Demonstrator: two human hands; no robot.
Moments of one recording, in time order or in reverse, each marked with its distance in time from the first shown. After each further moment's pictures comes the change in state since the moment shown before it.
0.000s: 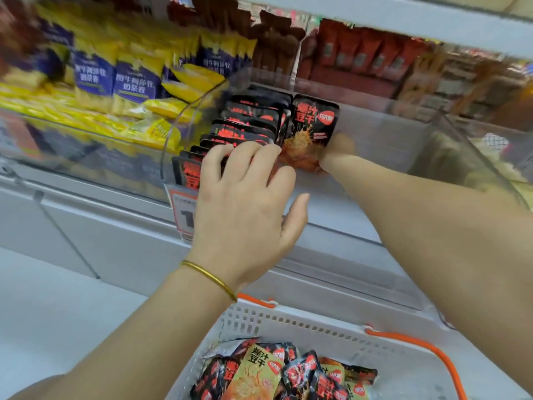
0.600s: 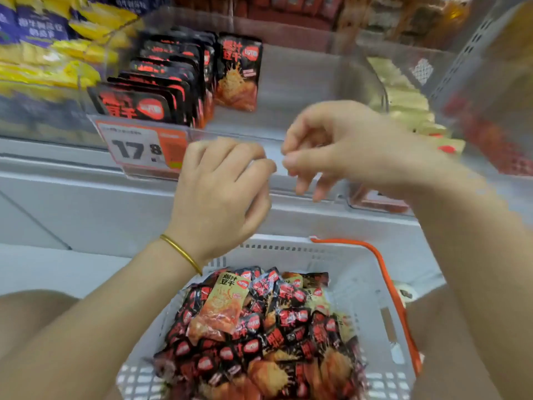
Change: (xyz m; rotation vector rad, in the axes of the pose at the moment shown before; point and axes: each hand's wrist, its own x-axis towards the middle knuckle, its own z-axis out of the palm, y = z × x) left_hand -0.048 0.061 -0.023 -0.220 0.111 0.281; right_hand -0.238 0.048 -0.154 0.229 -0.543 -0.389
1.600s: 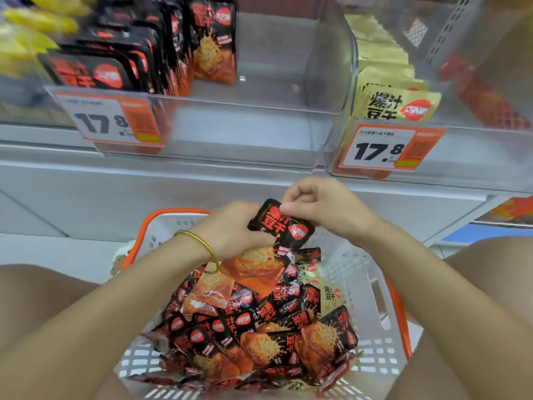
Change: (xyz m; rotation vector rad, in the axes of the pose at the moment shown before) left_hand -0.034 0.051 0.035 -0.734 -1.058 -0.599; right_hand -0.041 0.128 0.042 0.238 0.030 0.209
